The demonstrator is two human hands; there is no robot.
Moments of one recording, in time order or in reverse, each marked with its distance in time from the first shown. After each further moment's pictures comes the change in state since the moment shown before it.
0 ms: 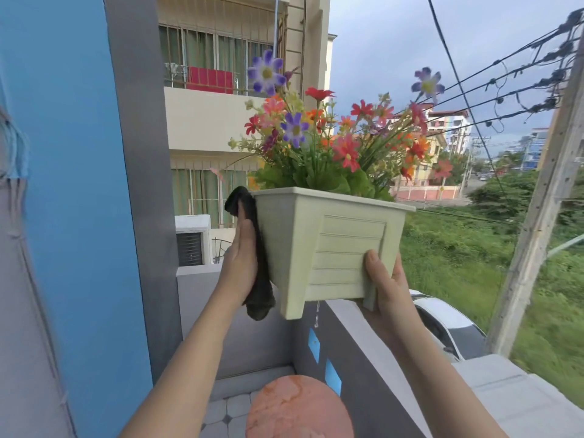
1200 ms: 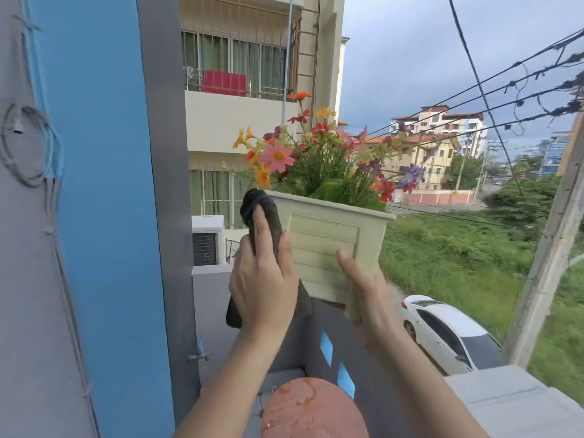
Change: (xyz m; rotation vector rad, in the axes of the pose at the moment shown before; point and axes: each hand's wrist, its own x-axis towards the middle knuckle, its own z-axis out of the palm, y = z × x) left_hand -0.043 0.029 0.007 0.720 0.571 0.373; right_hand -0.004 0.019 0.058 -0.186 0.022 0.148
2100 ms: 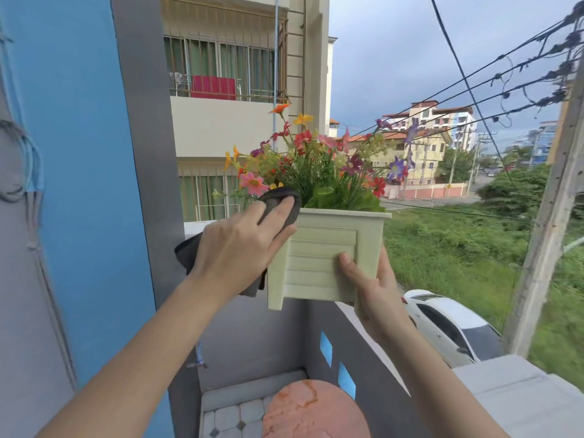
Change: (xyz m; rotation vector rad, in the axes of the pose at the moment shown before) left_hand 0.064 -0.012 -0.018 0.393 -0.130 0.808; right_hand 0.012 0.004 -0.027 0.071 0.024 -0.164
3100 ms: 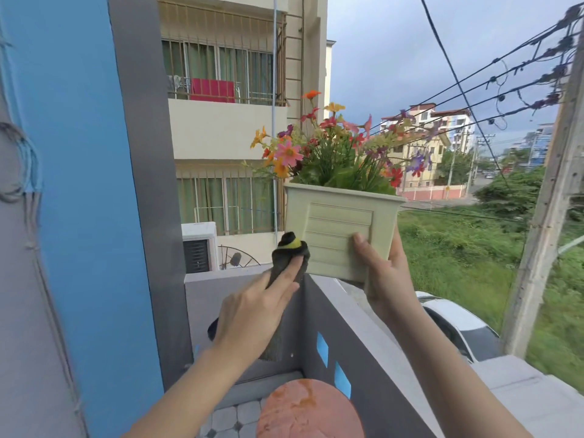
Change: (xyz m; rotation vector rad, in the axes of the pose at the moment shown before) left_hand -0.071 0.061 0.017 -0.361 -0.154 -0.189; right_hand 0.015 -0.024 -0.021 0.050 0.052 -0.040
